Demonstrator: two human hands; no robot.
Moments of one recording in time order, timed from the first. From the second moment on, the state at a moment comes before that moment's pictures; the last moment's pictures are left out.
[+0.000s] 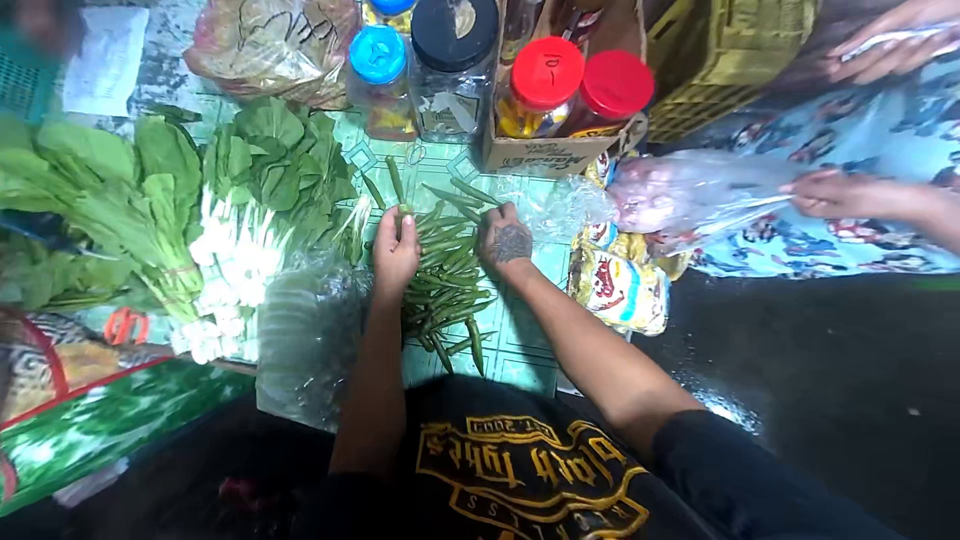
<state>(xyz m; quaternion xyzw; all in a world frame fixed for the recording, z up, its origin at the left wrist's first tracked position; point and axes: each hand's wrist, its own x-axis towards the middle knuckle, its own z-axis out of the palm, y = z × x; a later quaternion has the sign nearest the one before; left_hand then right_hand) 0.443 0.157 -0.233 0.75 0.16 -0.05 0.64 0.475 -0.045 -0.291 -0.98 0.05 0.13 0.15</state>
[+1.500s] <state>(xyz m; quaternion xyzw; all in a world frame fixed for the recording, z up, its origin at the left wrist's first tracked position) 0.387 0.124 -0.243 0.35 0.39 -0.03 0.85 0.555 -0.017 -0.277 -0.96 0.02 0.23 0.16</state>
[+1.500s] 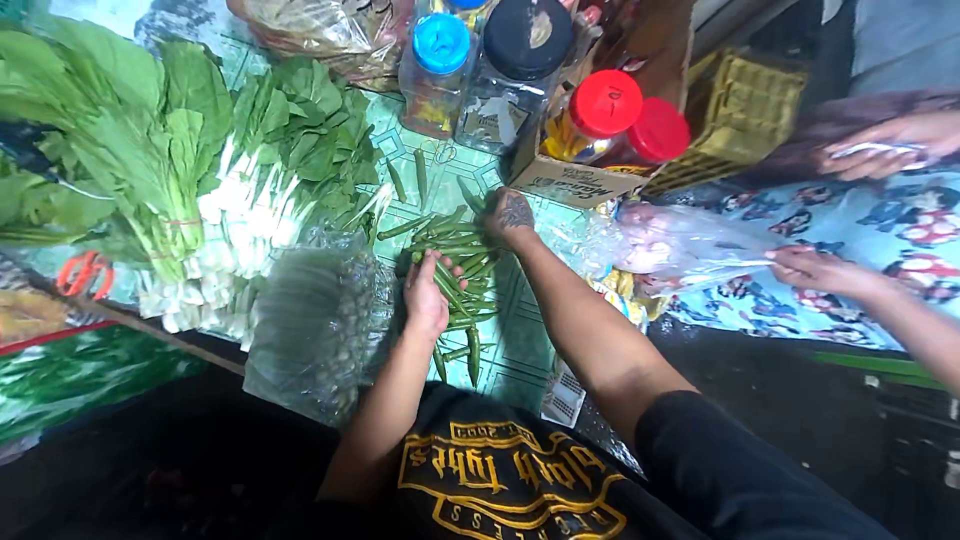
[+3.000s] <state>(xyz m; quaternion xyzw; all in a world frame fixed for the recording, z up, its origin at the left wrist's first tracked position) 0.225 0.152 -0.212 0.54 0.25 -0.10 0.79 0.302 -0.030 -0.310 -0.95 -0.27 0.07 0.13</state>
